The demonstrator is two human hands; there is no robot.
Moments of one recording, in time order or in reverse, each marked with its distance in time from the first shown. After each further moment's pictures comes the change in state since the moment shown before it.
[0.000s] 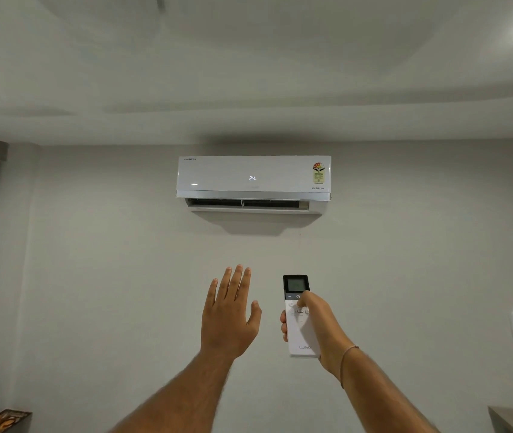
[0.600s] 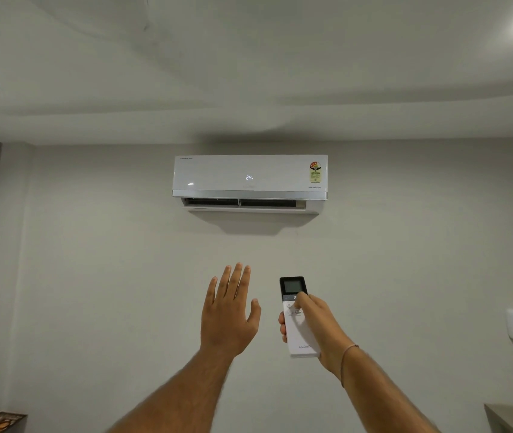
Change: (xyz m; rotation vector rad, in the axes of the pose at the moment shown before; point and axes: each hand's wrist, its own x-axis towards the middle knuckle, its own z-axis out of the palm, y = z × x) left_hand 0.007 0.005 0.008 -0.003 -0.006 0.006; right_hand 0.003 -0.001 -0.008 -0.065 -0.013 -0.065
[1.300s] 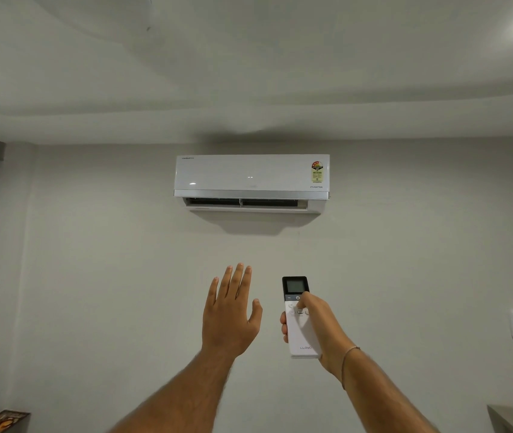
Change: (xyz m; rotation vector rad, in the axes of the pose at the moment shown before) left_hand -0.001 0.001 0.000 -0.006 0.004 -0.007; right_hand 0.004 0.003 0.000 0.057 0.004 0.062
